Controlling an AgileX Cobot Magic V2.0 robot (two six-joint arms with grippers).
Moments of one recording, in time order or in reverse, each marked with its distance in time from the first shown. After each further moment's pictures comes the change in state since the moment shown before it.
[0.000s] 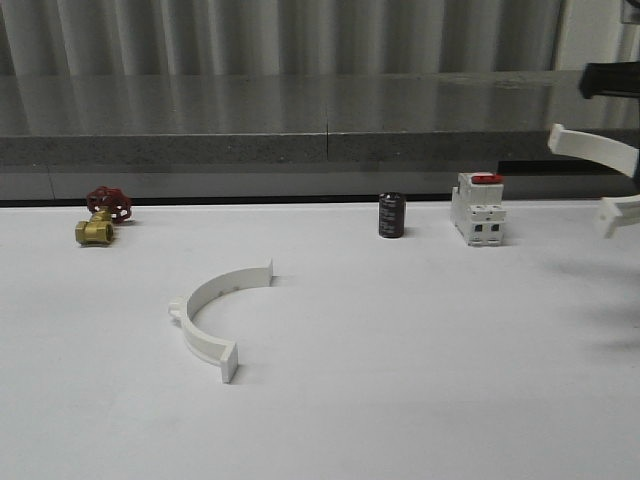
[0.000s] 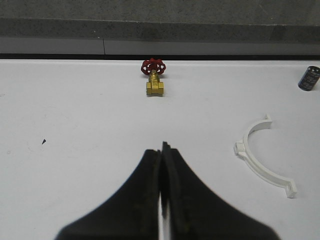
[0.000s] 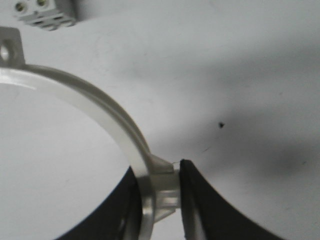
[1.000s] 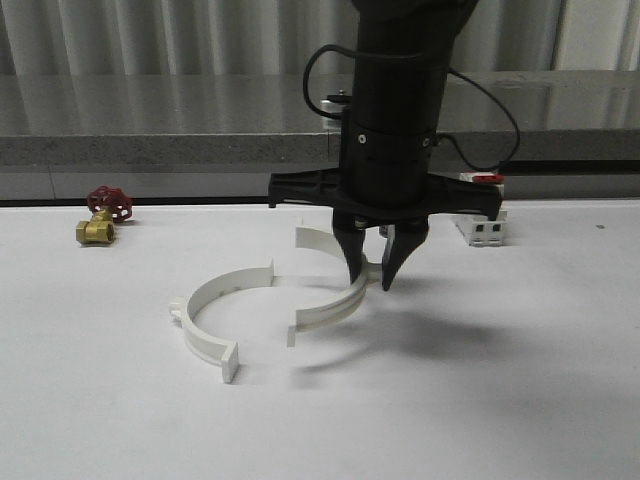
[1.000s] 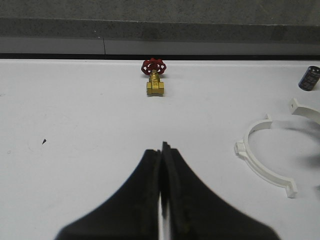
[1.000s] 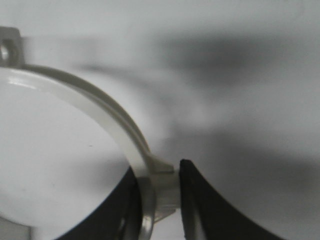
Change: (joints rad) left arm 0.000 0.000 0.000 0.000 0.000 0.000; right arm 0.525 0.364 -0.252 -0.074 -0.016 0.423
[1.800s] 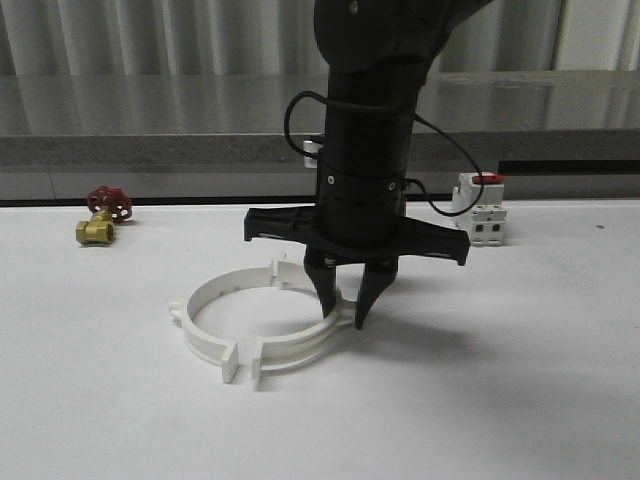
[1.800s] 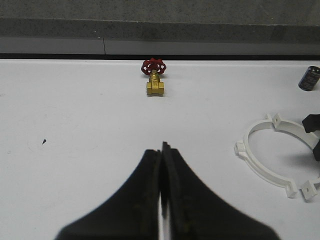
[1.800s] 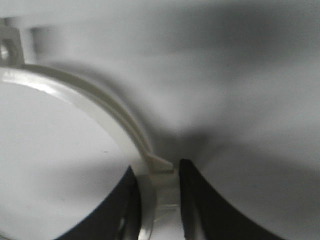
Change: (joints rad) left arm 0.000 0.000 0.000 0.000 0.000 0.000; right arm 0.012 0.086 -0.030 0.069 -0.021 0.039
